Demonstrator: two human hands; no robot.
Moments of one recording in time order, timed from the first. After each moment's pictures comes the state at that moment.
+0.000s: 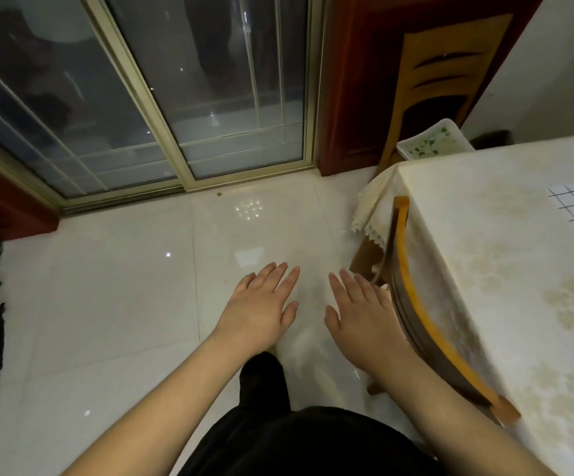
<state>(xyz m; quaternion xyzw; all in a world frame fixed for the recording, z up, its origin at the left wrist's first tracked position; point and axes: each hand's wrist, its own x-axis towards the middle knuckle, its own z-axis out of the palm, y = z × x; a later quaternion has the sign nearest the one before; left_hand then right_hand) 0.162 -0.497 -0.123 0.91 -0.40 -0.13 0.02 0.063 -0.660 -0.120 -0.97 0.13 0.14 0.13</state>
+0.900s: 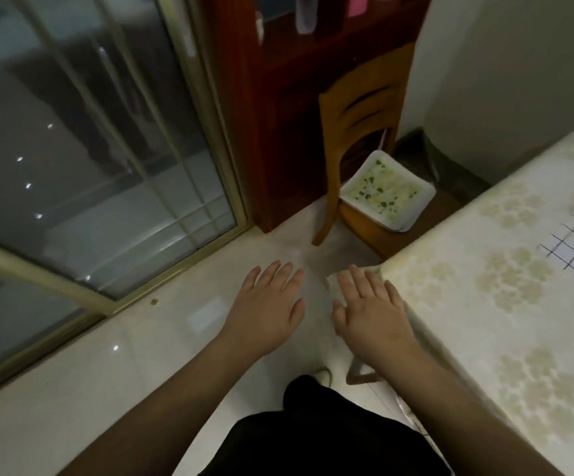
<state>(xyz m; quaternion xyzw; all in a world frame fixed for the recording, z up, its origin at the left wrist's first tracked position) 0.547 -0.755 -0.120 0.80 -0.58 -0.12 -0.01 0.397 -0.867 -0.119 -0.91 0.38 0.13 0.14</state>
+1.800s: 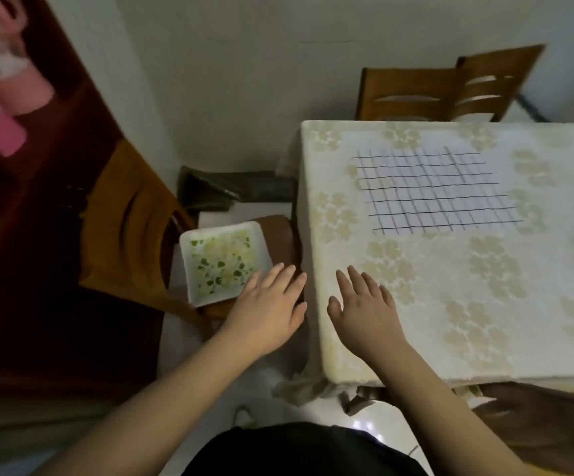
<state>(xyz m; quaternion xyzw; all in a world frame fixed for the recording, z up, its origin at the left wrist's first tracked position) 0.598 -1.140 -0.101 0.40 -0.91 -0.11 -0.05 0.430 -1.075 -0.099 -0.59 0.79 0.03 0.17</state>
